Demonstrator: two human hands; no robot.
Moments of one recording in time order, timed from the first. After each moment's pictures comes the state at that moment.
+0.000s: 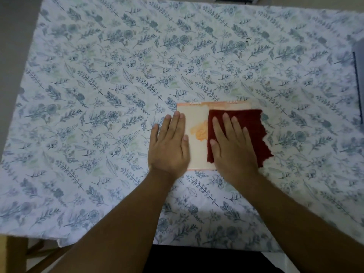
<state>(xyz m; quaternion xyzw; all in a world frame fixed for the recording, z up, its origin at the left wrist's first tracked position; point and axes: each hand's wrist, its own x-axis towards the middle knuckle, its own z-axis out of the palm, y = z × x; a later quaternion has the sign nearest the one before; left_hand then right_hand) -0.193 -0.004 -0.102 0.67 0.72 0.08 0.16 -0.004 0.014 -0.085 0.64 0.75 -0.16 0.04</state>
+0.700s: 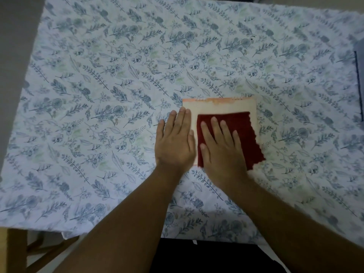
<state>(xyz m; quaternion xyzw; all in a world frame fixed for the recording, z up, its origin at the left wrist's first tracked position) -0.189 -0.004 -0.096 0.67 0.72 0.08 0.17 -0.043 -0.009 -0.081 0.62 0.77 -0.16 0.04</state>
